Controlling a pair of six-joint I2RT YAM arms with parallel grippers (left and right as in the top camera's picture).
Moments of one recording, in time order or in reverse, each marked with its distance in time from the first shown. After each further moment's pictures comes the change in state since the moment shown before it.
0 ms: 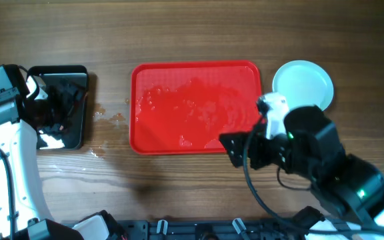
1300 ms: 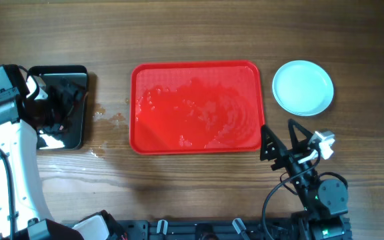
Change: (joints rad) left arm 0.000 0.000 0.000 0.000 0.000 0.000; right arm -0.399 -0.811 -1.039 0.982 0.055 0.053
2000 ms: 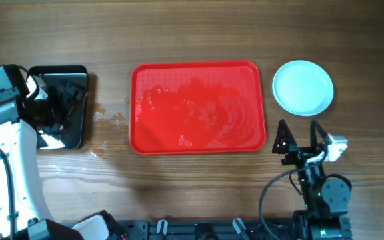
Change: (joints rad) left arm 0.000 0.000 0.000 0.000 0.000 0.000; right arm -0.173 -0.060 -0.048 -0.058 0.055 -0.162
